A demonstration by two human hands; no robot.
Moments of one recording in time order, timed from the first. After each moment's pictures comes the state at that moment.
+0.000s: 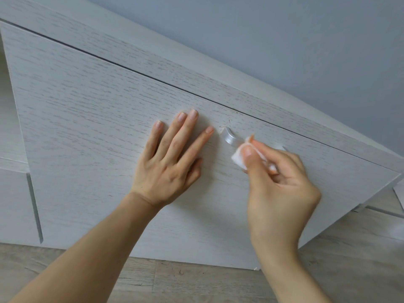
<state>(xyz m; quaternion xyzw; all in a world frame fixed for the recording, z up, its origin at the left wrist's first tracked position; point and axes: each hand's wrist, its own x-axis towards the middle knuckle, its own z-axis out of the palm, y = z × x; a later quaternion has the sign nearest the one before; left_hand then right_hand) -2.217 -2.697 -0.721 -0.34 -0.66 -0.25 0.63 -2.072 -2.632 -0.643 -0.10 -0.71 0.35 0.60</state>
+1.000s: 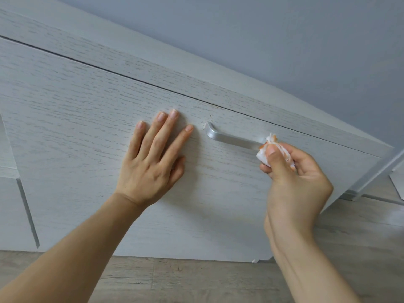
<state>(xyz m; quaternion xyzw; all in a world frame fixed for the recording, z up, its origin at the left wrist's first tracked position) -2.216 -2.706 -0.723 -0.36 -0.67 -0.25 0.61 -2.051 -2.603 -0.629 -0.24 -0.59 0.51 0.58</state>
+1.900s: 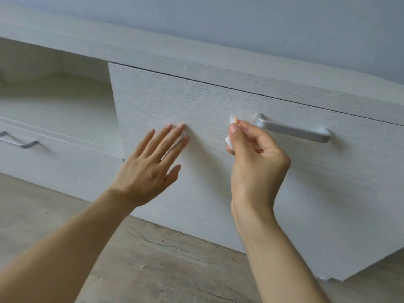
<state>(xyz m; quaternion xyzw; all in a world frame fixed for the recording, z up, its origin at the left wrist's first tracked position) -2.201 -2.821 -0.730 -0.39 -0.81 -0.05 0.43 -2.092 -2.677 -0.648 -0.14 -0.59 0.67 0.43</state>
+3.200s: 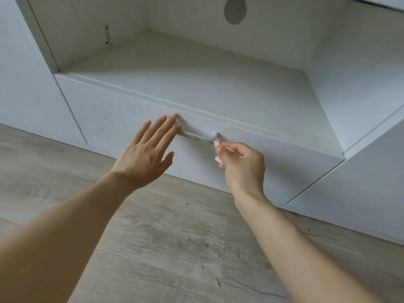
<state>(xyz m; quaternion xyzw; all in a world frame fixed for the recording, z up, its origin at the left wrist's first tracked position) -2.408 -3.243 -0.834 -0.38 -0.89 -0.07 0.25 -2.304 -3.069 -0.769 -0.25 -0.73 0.61 0.20</state>
